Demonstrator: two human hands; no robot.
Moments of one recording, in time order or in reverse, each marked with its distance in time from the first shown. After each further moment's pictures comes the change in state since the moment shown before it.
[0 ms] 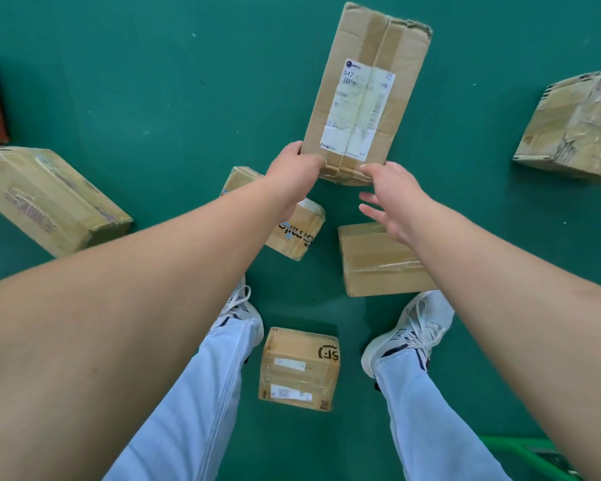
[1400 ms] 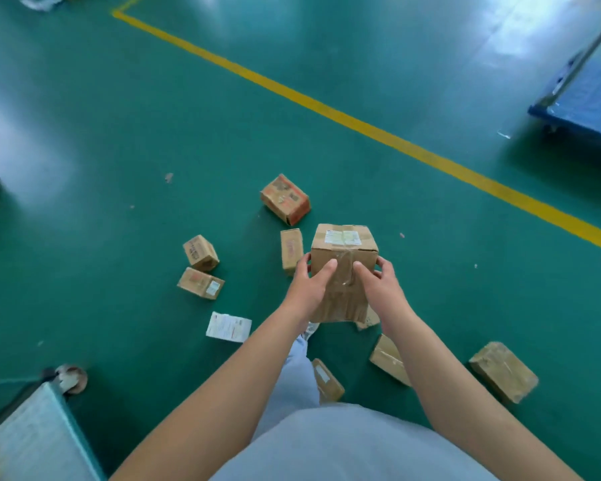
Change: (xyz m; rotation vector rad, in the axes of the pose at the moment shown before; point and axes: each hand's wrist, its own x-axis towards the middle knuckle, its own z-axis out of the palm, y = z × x) left_hand -0.788 -0.097 -0.100 -0.772 0.499 0.342; right_hand -0.764 0.035 -0.006 -0.478 -0.326 -0.655
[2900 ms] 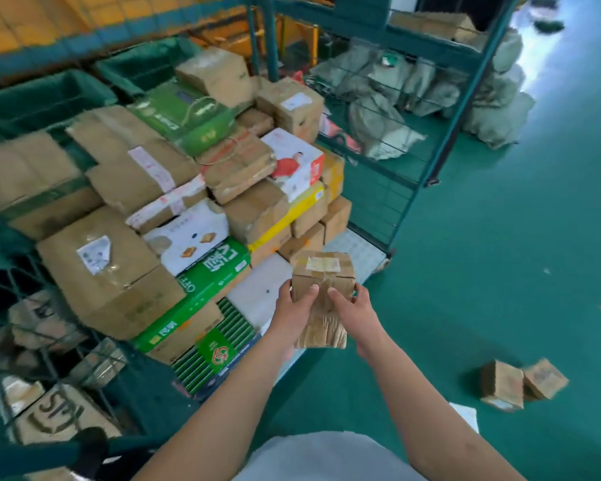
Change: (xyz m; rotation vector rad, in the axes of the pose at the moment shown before) left_hand -0.466 -0.502 -0.552 -1.122 1.318 -0.069; right_hand -0.518 0.305 0.670 -1.034 -1.270 -0.324
